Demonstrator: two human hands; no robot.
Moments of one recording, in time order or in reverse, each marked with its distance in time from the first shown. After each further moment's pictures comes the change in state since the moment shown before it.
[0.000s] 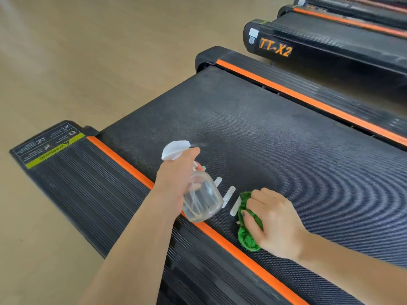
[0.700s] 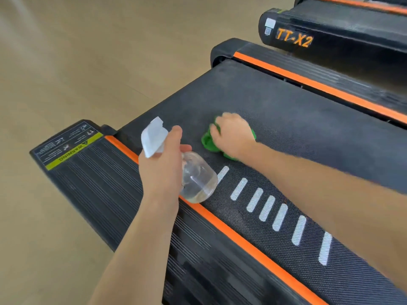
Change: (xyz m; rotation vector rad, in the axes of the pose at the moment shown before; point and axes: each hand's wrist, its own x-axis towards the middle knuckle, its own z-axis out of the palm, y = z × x) left_hand -0.001 0.022 -0.038 -0.163 0.300 0.263; right_hand 0.221 0.012 0.077 -0.057 -0.053 0.282
